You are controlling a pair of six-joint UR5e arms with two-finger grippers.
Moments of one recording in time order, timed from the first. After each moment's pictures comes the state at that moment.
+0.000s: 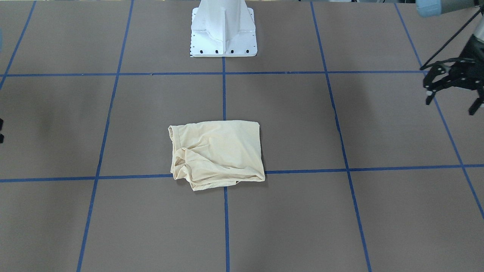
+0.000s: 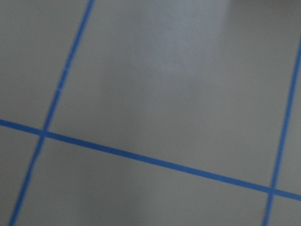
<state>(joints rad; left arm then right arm) -1.29 -1.61 -2.04 -1.69 -2.10 -0.11 1.32 -1.46 1.82 -1.54 2.22 0.19</state>
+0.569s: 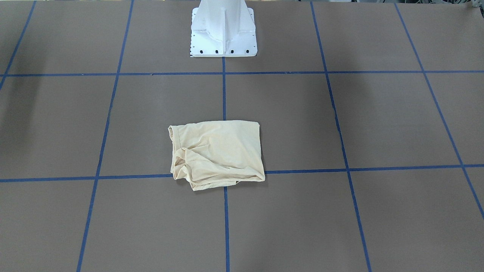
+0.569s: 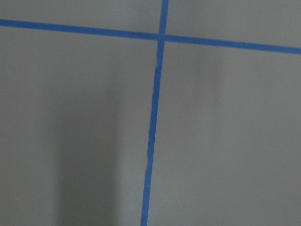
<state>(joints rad) -1.55 -1.47 -1.87 -1.69 -2.16 0.08 1.53 -1.80 1.81 -1.56 2.32 -0.02</state>
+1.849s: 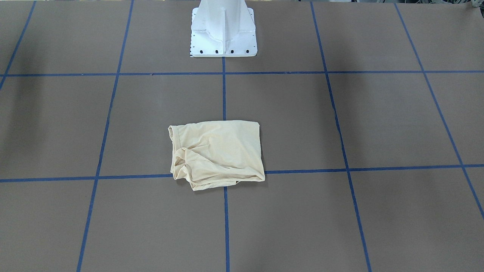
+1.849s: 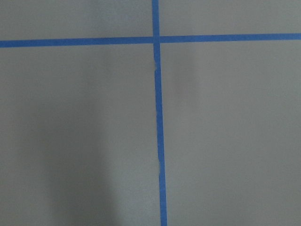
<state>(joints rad) -1.58 -1.40 -1.80 -1.67 -2.33 0.10 1.45 -1.78 1.87 -1.59 2.25 0.20</state>
